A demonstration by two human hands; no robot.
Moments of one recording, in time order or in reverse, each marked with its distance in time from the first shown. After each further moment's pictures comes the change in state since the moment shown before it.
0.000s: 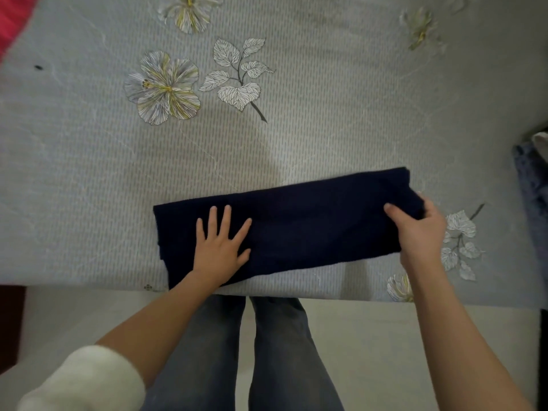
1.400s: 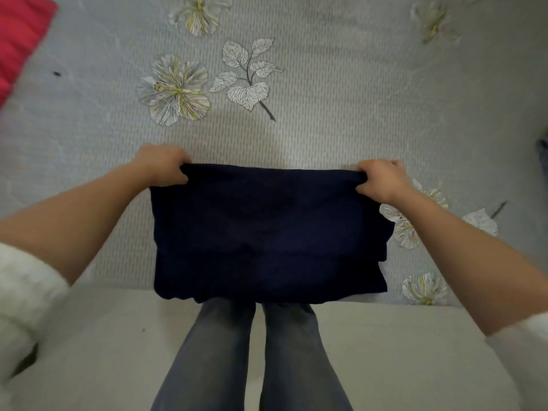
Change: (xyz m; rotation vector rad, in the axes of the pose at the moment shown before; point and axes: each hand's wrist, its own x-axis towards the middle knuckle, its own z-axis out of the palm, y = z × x) left_hand 0.081 -0.117 -0.128 0.052 -0.180 -0.060; right_hand 0.089 -0.003 0.065 -1.273 -0.531 -0.515
